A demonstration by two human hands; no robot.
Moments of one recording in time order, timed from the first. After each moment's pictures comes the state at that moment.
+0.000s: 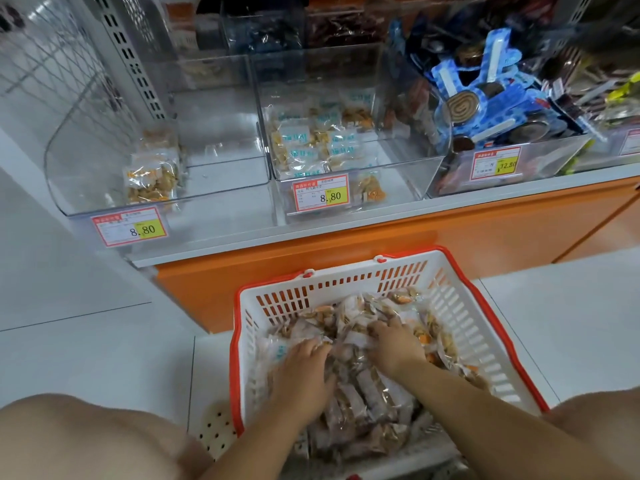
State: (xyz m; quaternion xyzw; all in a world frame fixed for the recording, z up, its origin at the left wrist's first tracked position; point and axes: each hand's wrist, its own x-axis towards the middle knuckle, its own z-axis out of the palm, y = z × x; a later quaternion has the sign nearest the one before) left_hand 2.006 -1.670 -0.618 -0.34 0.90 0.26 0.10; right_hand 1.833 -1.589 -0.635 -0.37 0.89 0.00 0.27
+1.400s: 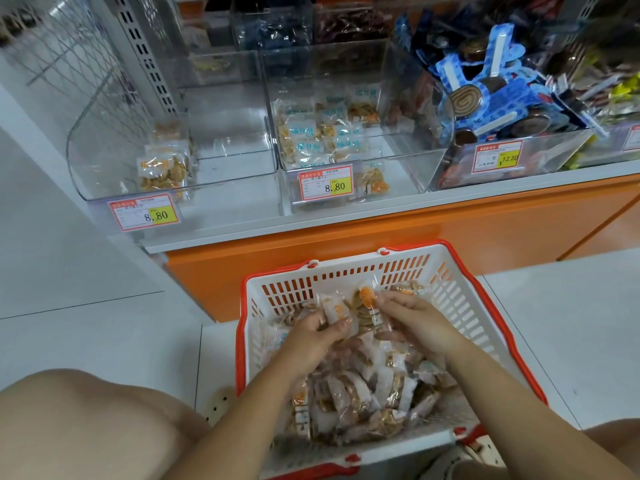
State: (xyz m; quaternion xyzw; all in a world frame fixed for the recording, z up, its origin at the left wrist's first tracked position) left_hand 1.993 -1.676 -0.580 -0.40 0.59 0.71 -0.04; right_hand 1.821 -1.560 -0.565 -0.20 0.64 -0.52 0.52
